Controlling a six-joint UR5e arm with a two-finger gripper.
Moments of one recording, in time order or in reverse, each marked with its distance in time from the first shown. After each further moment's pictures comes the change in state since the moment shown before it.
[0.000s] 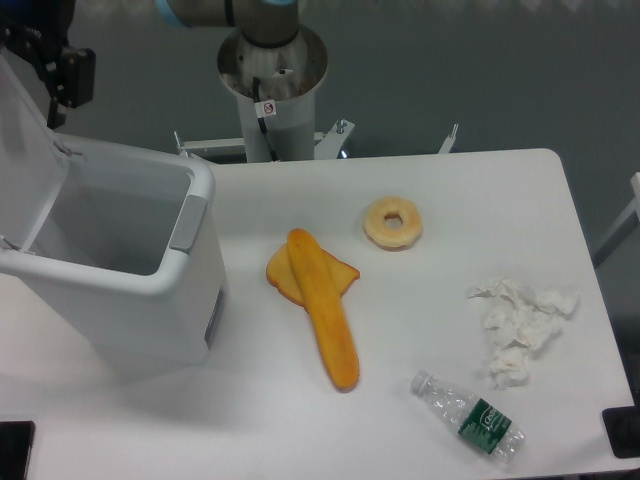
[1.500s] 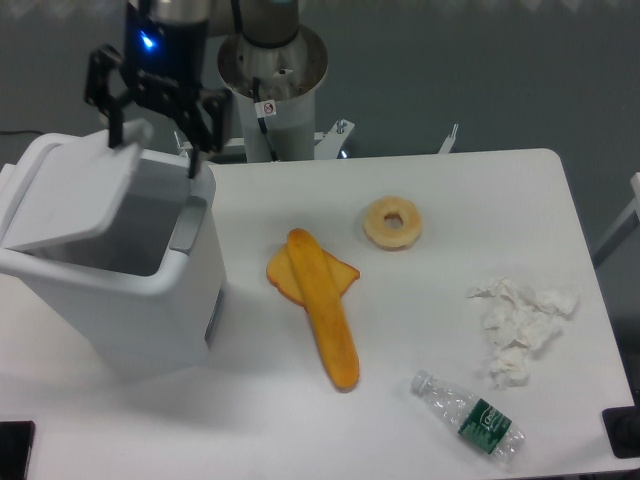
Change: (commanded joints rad) arm 0.276 -0.127 0.012 0.032 0.122 0.094
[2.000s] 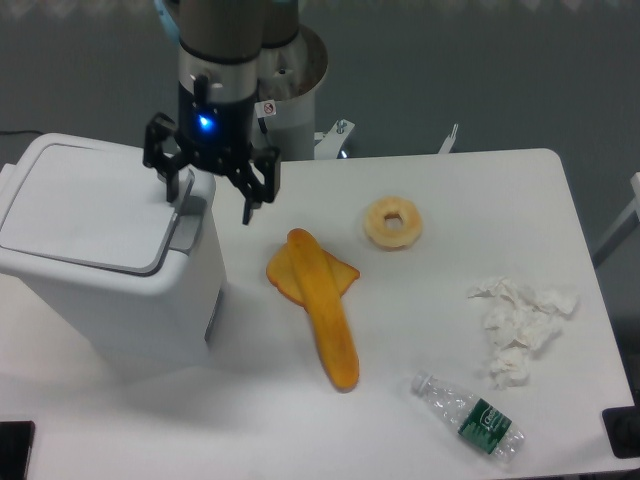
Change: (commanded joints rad) arm 0.012 -0.061 -0.005 0.037 0.043 -0.005
